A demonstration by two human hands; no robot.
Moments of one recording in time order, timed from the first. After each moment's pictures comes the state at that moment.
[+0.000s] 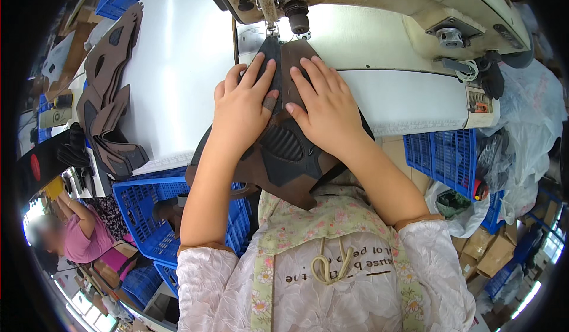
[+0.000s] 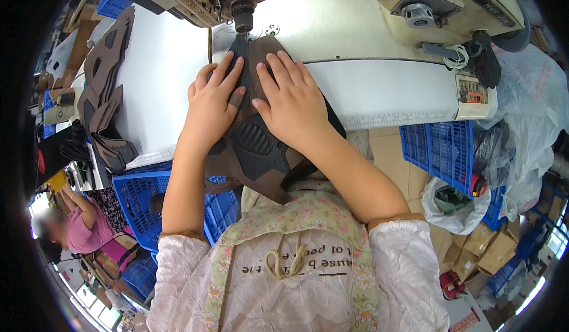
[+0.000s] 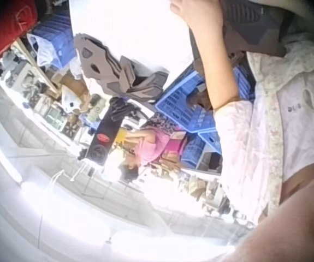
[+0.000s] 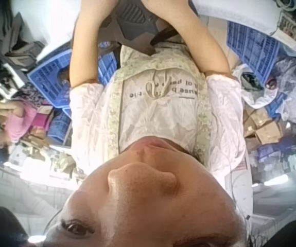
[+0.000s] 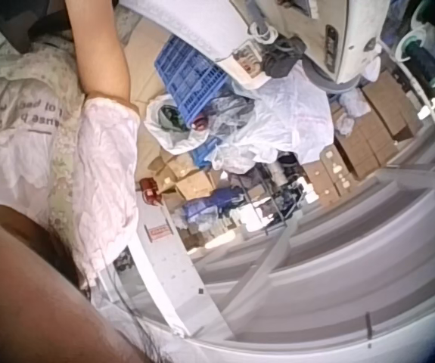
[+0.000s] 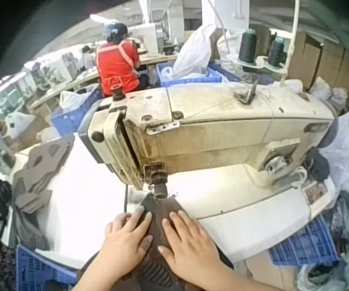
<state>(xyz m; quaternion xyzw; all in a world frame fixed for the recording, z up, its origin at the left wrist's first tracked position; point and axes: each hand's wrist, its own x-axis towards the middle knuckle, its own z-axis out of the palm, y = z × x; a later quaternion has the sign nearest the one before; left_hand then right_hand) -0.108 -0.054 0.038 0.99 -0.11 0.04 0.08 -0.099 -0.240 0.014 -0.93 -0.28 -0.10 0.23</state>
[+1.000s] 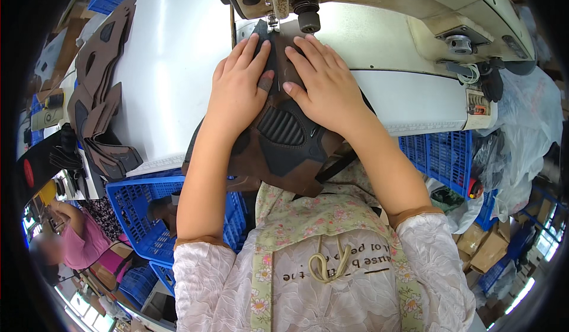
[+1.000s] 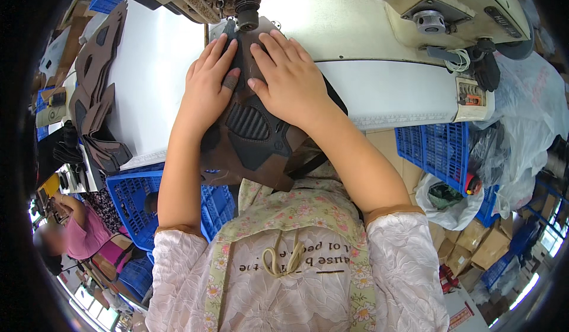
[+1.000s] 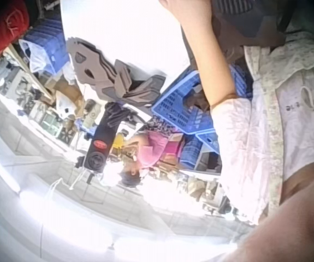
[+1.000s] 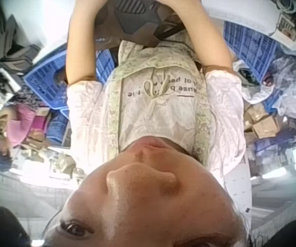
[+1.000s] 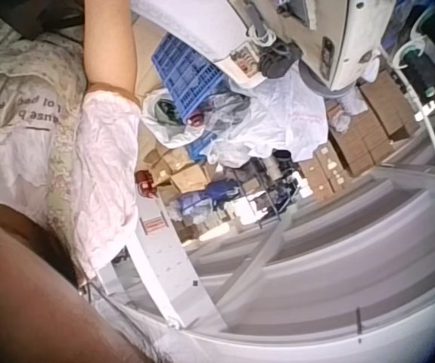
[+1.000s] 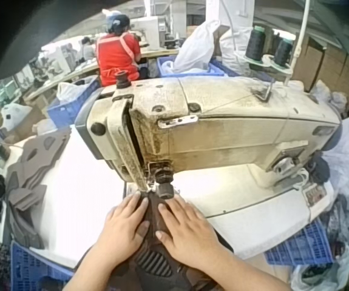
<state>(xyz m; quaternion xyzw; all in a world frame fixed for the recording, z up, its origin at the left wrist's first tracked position) -0.078 -0.041 0.022 0.97 -0.14 0.09 0.15 -0.060 -0.233 0.007 -0.92 -0.31 -0.12 0.23</state>
